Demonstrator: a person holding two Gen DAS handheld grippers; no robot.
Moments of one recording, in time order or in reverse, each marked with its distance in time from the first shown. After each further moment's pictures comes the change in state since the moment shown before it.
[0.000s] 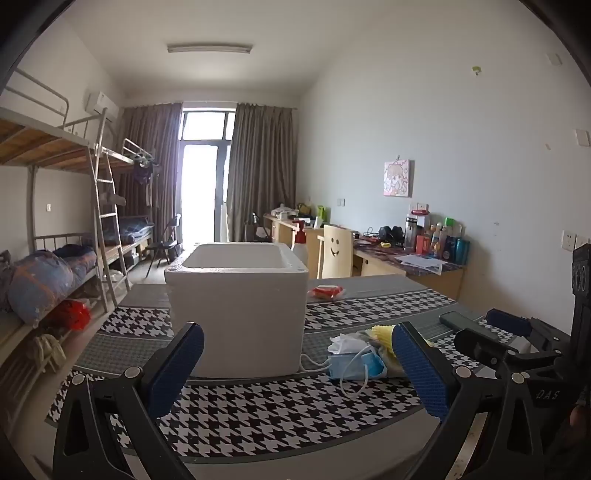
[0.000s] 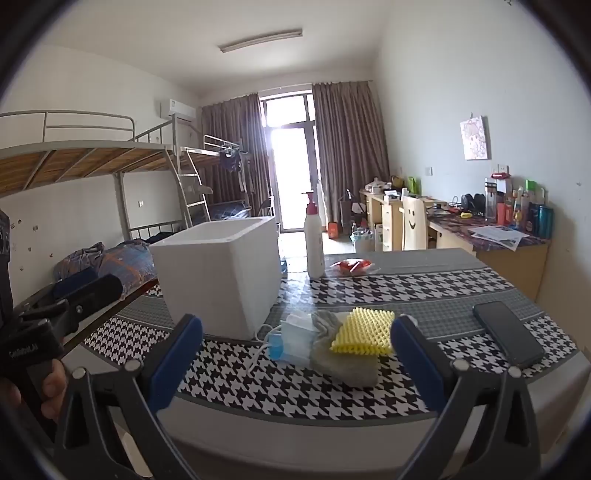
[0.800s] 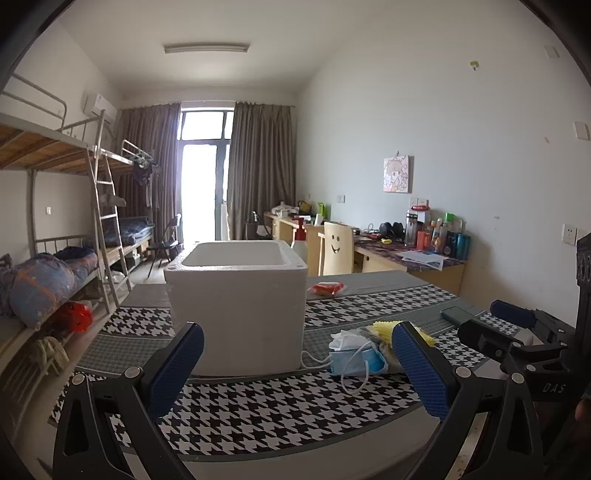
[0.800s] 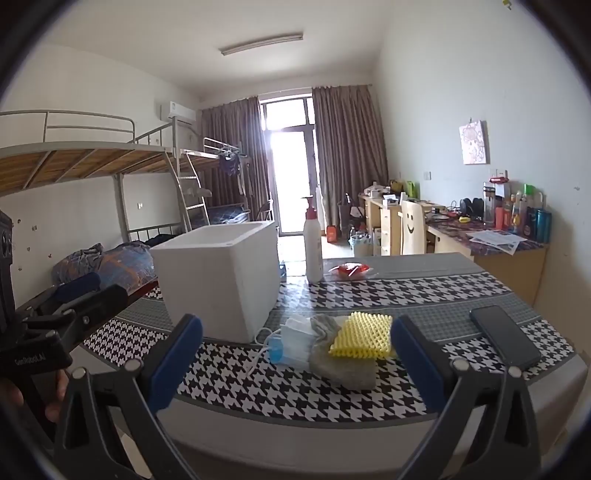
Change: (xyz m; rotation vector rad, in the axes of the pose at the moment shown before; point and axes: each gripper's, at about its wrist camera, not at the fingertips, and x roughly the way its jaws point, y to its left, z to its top) left arm 0.000 -0.004 -0.001 0.014 0.028 0.003; right arm -0.001 0.002 0.000 -0.010 -0.014 -0.012
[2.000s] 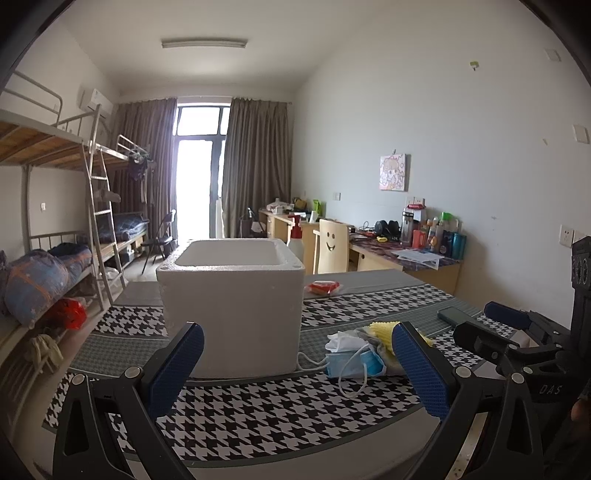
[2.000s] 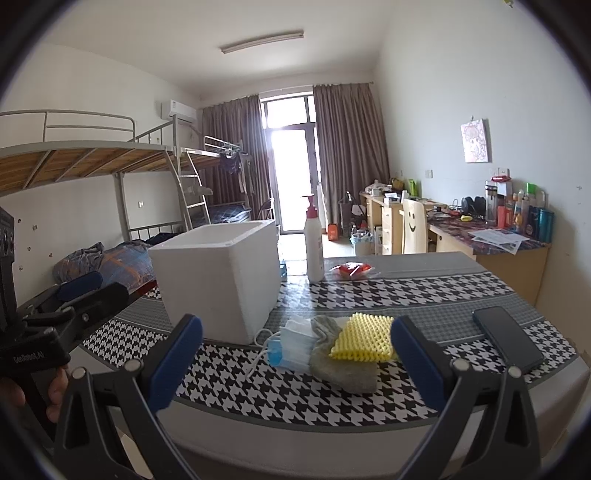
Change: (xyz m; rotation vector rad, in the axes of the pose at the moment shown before) left arm 0.010 0.004 0.003 -0.006 0.016 -0.018; right arm 0.007 -0.003 0.002 0.001 0.009 0.012
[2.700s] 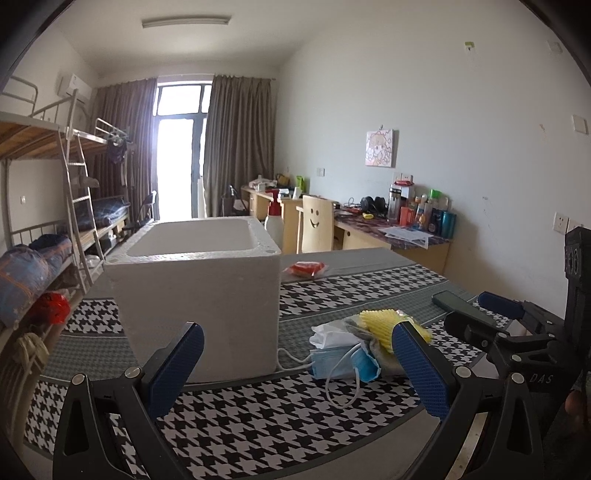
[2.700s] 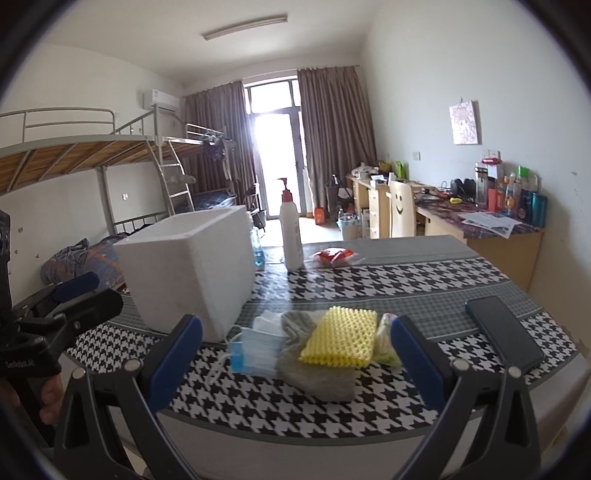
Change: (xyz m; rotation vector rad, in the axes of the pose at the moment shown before) left arm 0.050 -0.005 0.007 0.015 0.106 -0.071; right arm 0.029 -0.029 0.002 0.034 0.066 -0.060
